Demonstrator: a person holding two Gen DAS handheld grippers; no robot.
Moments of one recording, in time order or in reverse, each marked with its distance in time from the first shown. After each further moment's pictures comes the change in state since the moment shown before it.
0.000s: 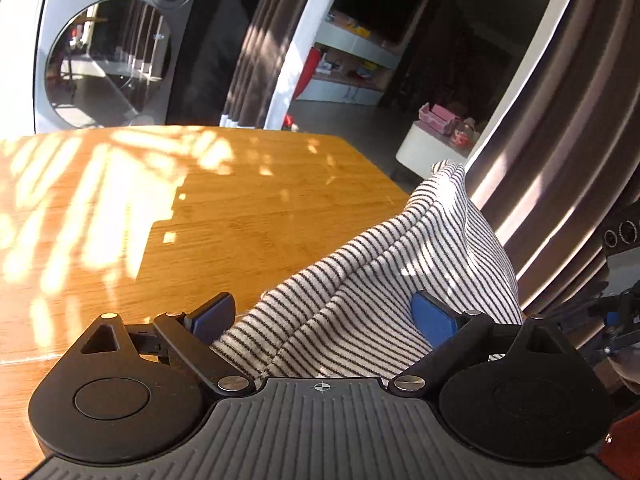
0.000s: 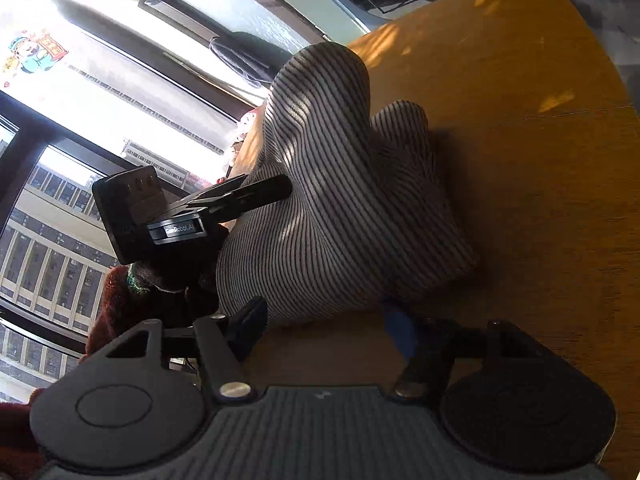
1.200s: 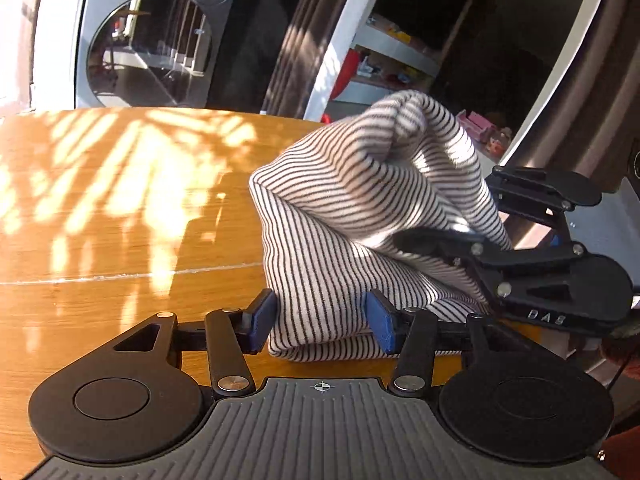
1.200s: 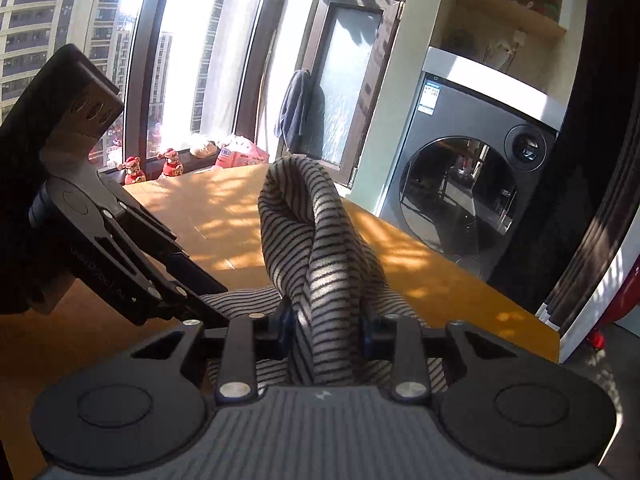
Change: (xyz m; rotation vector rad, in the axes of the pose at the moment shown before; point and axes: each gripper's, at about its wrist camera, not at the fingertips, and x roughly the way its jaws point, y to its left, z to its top) left arm -0.018 -0.023 -0.013 -0.062 -0.010 0.114; right arm 0.033 0.108 0.017 -0.965 -0.400 -0.410
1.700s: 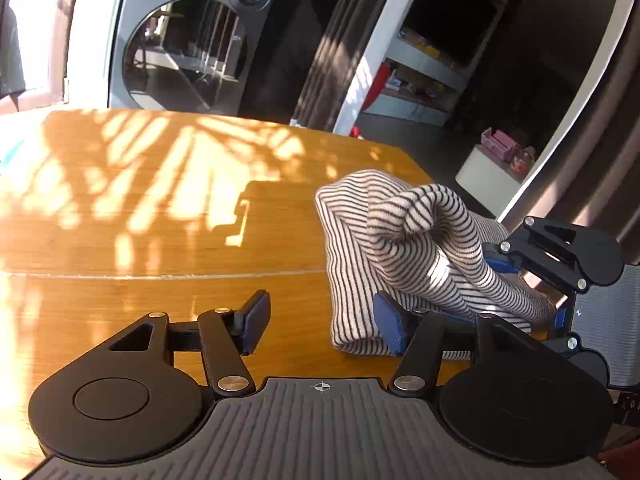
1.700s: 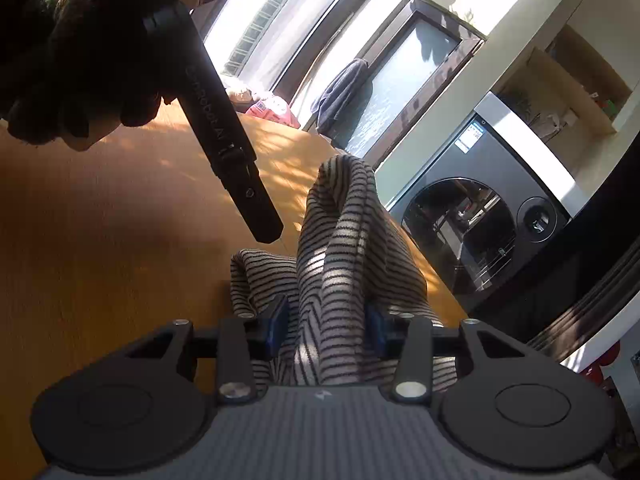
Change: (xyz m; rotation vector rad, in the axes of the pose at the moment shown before) left arm -0.042 0.017 0.001 -0.056 -0.079 0.088; right arm 0.017 0.086 -0.039 -0.474 0.078 -0.063
